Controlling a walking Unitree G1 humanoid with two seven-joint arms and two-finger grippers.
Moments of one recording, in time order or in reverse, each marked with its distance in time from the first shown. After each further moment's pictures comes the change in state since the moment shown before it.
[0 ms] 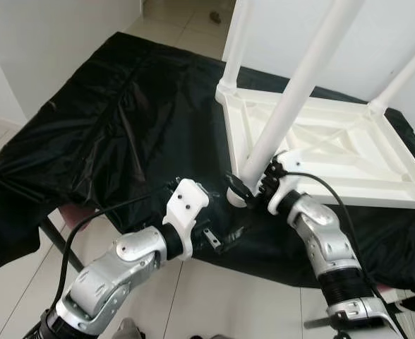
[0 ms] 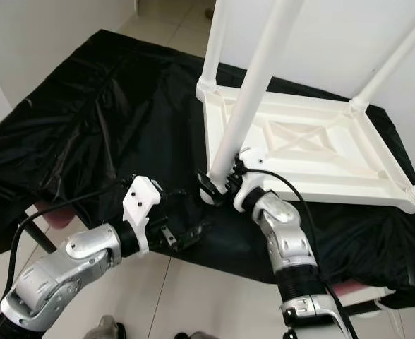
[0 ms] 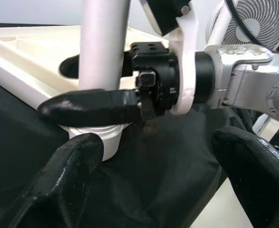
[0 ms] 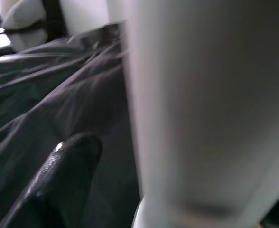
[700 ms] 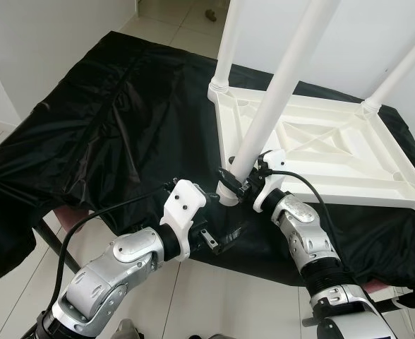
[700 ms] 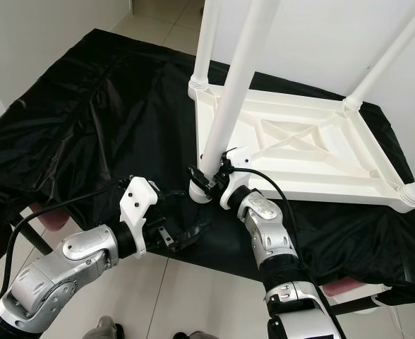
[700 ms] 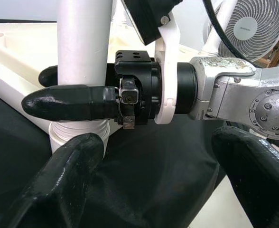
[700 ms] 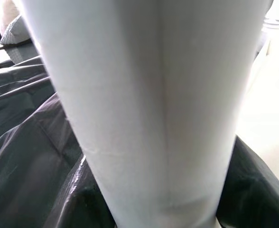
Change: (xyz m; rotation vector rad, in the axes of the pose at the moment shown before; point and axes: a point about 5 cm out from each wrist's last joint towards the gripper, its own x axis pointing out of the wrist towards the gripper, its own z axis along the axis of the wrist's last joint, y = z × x) left arm -0.003 0.000 0.000 -0.009 0.007 0.003; right arm 0.015 0.010 -0.009 0.056 -0.053 -0.015
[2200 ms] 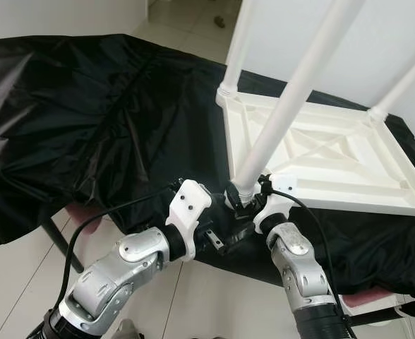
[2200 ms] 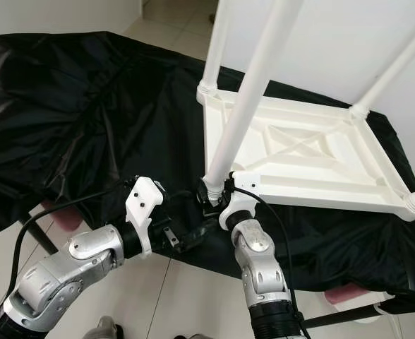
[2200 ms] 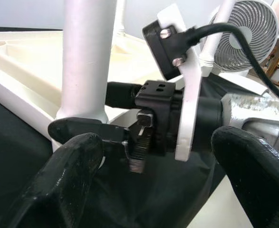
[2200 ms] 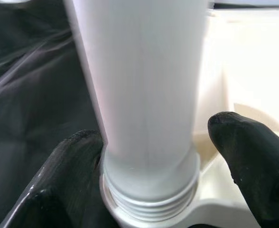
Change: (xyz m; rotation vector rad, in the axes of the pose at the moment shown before) left arm 0.007 -0.005 0.001 -0.013 -0.014 -0.025; right arm -0.040 0.015 -0.004 -0.004 0.063 -0.380
